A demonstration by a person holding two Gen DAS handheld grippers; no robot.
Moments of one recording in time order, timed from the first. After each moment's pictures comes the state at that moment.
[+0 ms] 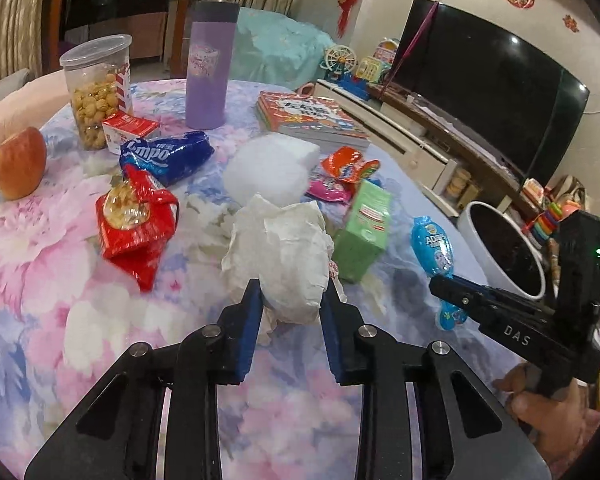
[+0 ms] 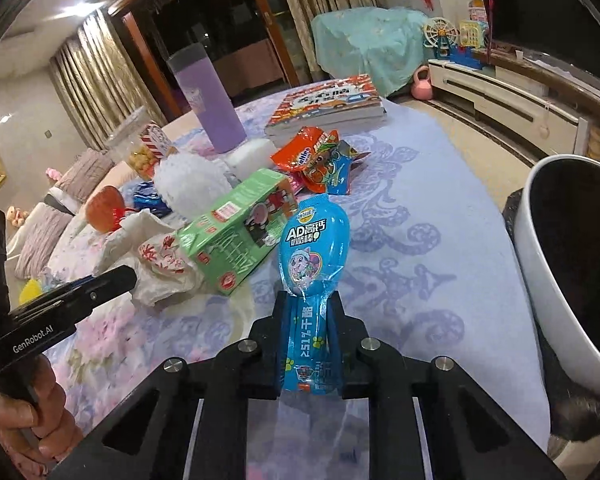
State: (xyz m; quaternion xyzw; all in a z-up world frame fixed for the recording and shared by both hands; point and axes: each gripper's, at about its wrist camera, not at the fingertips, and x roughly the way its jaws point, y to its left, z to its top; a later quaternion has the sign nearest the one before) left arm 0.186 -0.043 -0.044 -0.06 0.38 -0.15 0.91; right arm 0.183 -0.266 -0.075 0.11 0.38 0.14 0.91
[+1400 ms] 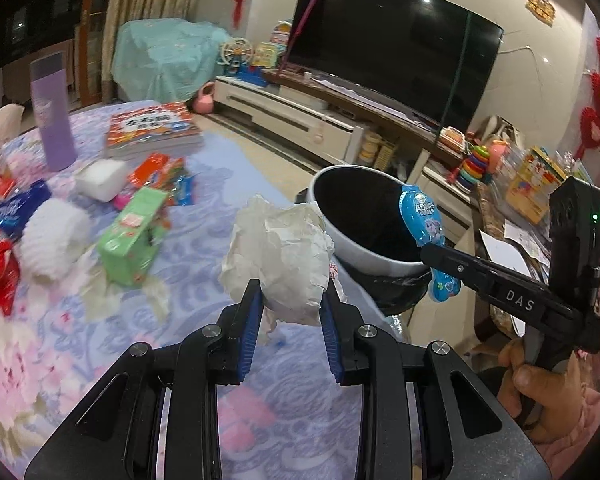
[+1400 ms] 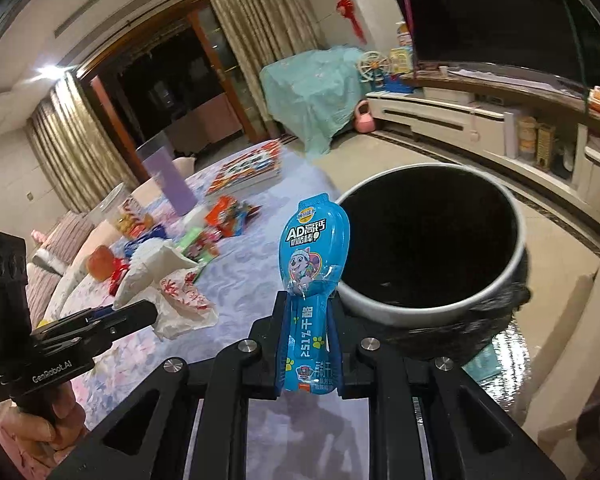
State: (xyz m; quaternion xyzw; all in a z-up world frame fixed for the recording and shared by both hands) left arm 0.147 -0.195 -0.016 0.01 0.37 -0.29 0.88; right arm 0.103 -0.389 -0.037 0.17 0.32 0.05 0.93
